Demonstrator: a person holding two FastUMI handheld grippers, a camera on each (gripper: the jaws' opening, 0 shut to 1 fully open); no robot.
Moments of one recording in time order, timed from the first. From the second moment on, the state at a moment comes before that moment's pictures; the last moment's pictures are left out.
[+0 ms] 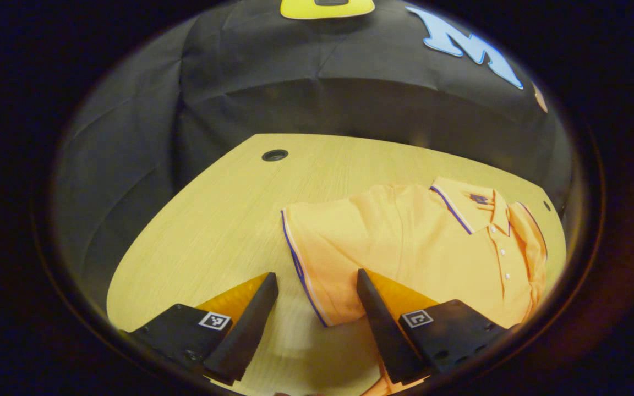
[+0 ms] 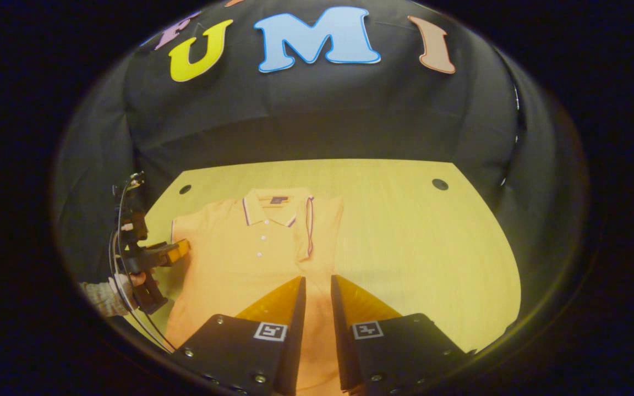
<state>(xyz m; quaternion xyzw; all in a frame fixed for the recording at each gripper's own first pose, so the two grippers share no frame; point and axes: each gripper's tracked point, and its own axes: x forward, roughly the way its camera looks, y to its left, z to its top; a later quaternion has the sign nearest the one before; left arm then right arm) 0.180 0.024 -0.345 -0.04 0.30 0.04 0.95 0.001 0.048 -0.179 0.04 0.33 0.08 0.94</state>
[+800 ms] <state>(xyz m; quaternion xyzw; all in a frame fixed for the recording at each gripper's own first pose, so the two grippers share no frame) 0.199 -0.009 -0.310 0.03 0.27 0.01 0.96 0.001 0.042 -0.181 0.05 0.33 0.07 0.94</state>
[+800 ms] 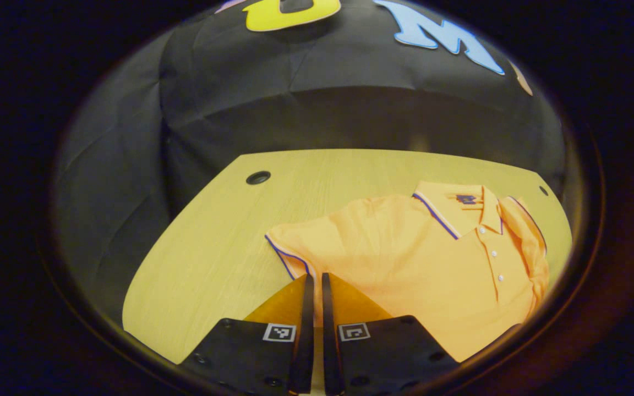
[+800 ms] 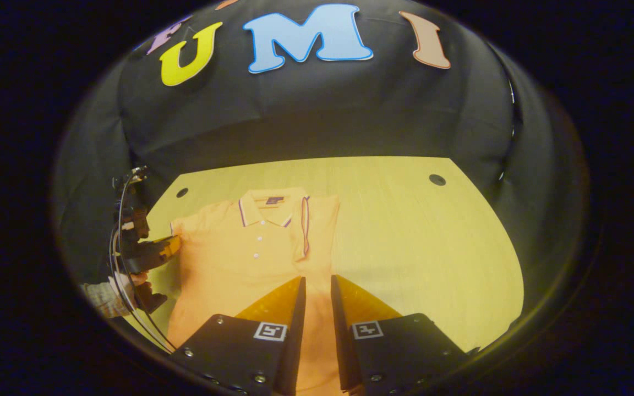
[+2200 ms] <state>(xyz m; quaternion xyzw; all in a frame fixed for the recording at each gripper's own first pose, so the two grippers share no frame) 0.132 -0.164 -0.281 0.06 0.28 -0.18 0.94 -0.046 0.000 -0.211 0.10 0.35 0.03 0.93</state>
